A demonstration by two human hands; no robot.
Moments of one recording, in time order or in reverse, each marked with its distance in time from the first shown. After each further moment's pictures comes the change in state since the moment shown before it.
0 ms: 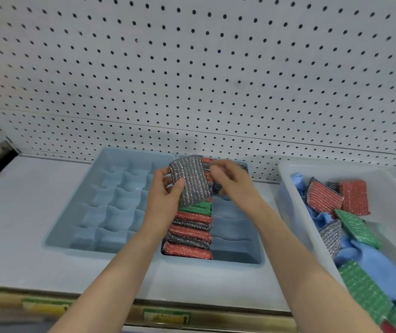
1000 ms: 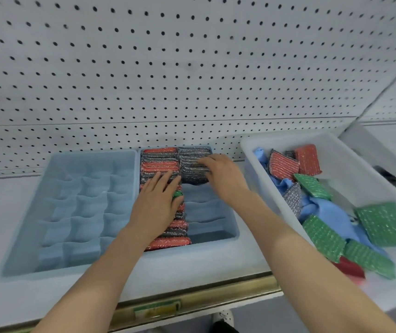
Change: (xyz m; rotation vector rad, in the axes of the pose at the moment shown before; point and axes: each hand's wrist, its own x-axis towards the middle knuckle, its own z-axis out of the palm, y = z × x) left_hand 0.014 -0.047 0.009 1.302 -0.498 0.550; right_hand -0.009 0.042 -0.024 -0.920 0.230 -0.150
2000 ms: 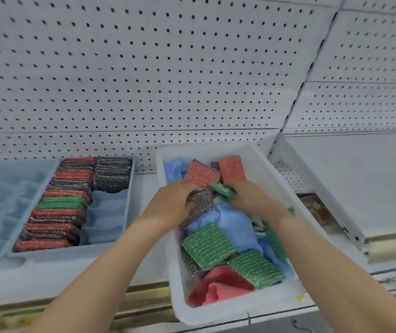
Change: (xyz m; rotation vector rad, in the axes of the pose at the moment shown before) left_hand 0.059 0.283 -0.004 -0.192 -0.068 0.058; right_hand -0.105 0.267 -0.115 0.016 -0.383 0.189
